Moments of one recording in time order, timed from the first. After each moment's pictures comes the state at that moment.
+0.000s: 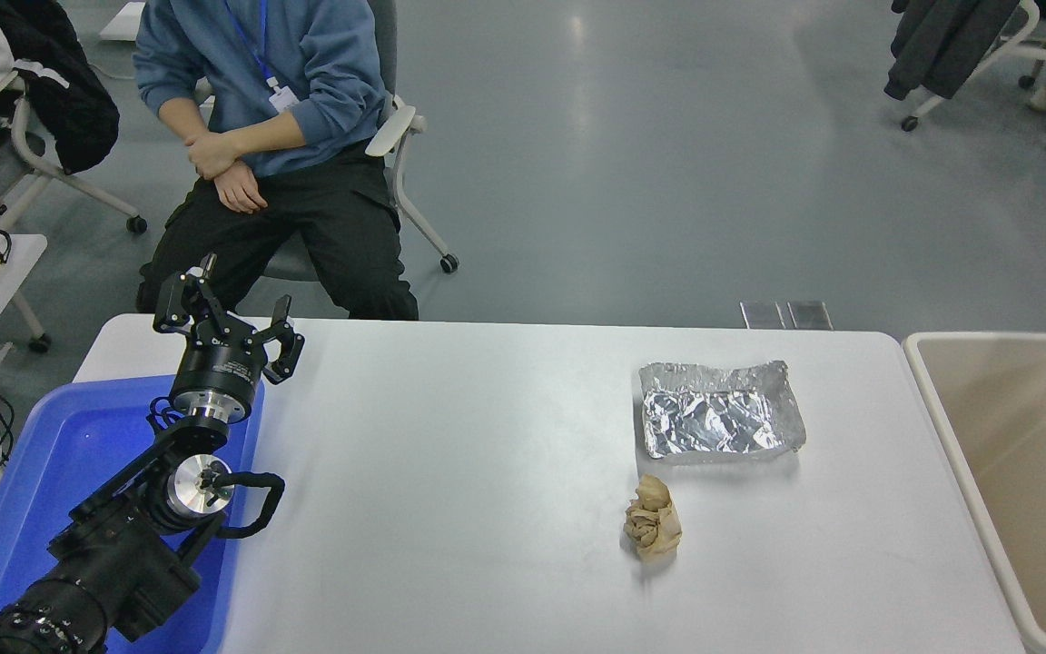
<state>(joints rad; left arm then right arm) -0.52 0.22 -1.05 -0.61 0.22 -0.33 -0.58 0.77 -0.75 -0.03 0.16 -0.37 0.10 0.39</state>
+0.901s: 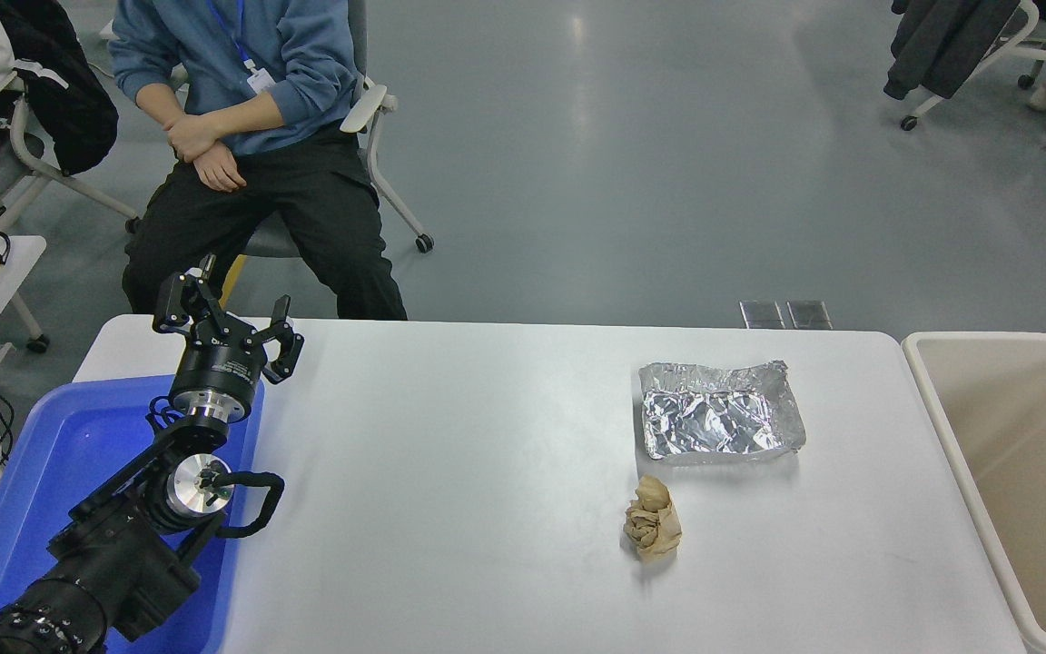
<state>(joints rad) -0.52 0.22 -1.05 -0.61 0.22 -0.33 -0.58 0.64 -0.53 0.25 0.11 0.09 0.07 0.03</state>
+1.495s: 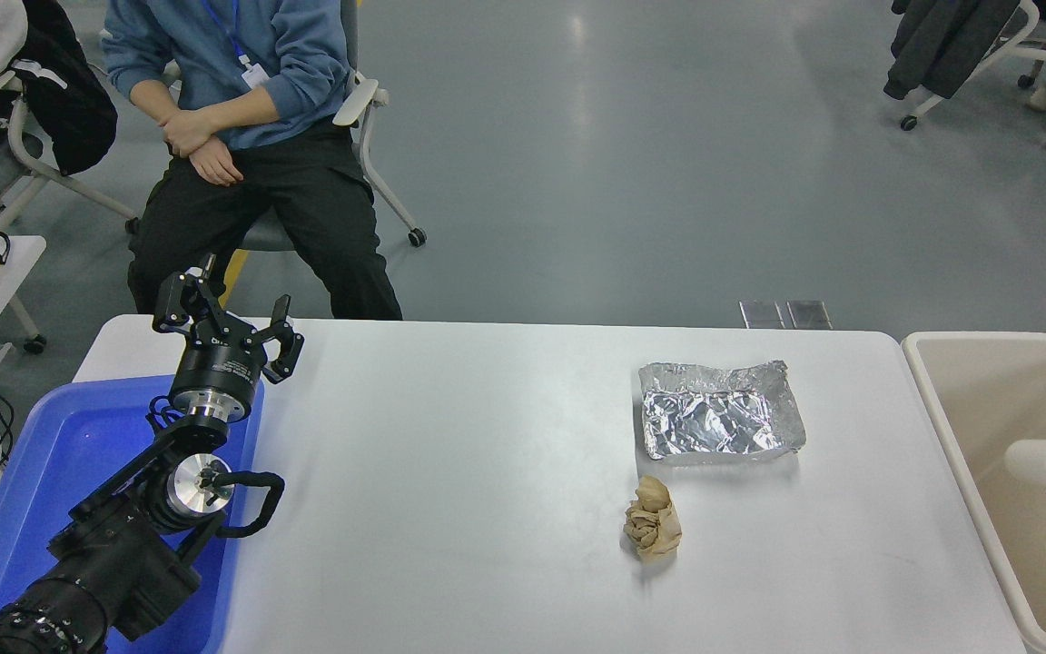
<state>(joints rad) -0.52 0.22 -1.05 -0.61 0.22 -0.33 -0.58 0.60 -0.46 0.44 0.10 0.11 0.04 -0.02</state>
